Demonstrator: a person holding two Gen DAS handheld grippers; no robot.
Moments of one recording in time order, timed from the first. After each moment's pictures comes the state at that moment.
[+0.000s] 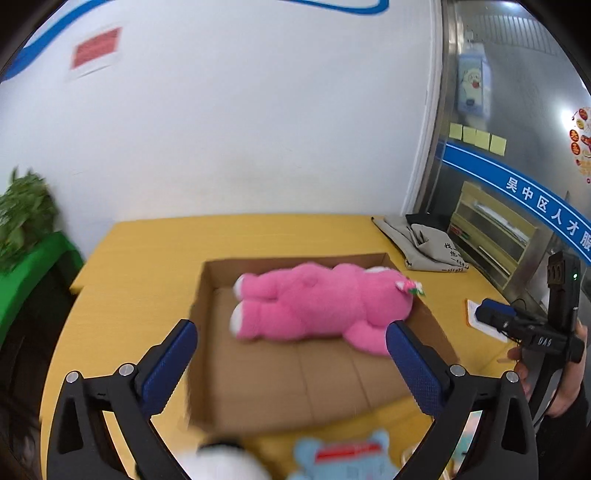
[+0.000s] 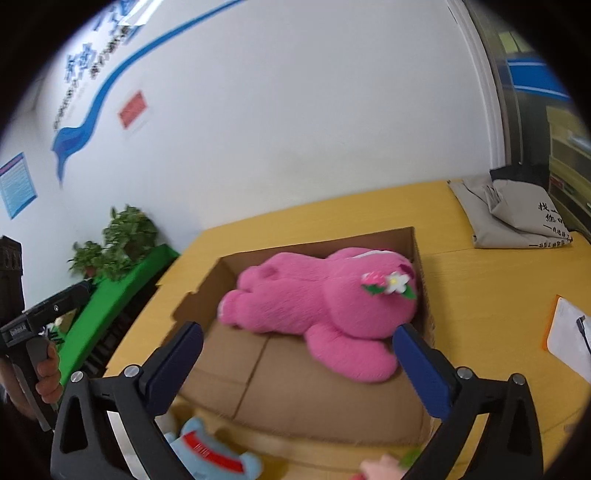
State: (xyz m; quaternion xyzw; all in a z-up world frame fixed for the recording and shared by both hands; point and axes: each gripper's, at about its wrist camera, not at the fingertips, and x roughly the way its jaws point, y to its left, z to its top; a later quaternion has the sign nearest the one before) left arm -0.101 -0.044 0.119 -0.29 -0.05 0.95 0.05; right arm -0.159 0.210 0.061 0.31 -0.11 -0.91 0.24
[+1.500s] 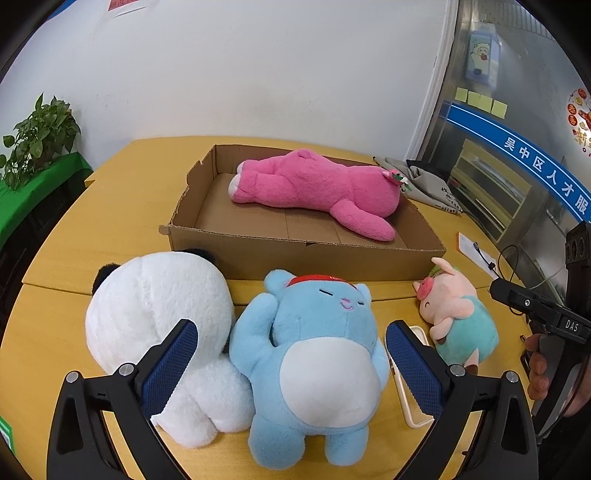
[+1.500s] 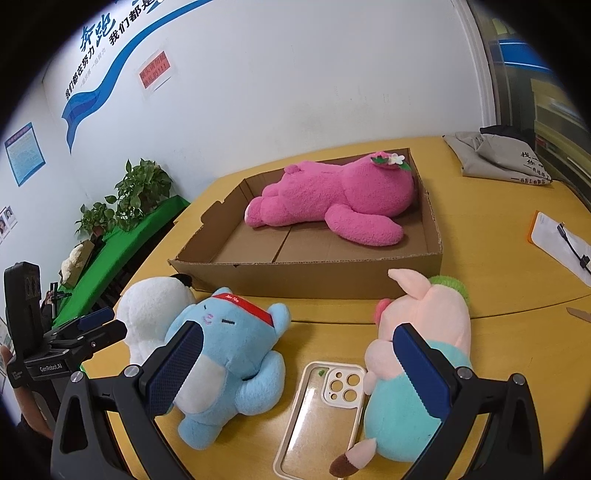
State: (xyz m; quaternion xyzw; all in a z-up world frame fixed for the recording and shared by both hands) left arm 0.019 0.004 0.005 -0.37 -0.09 0.93 0.04; right arm -0.021 0.211 0.000 0.37 -0.08 -0.89 0.24
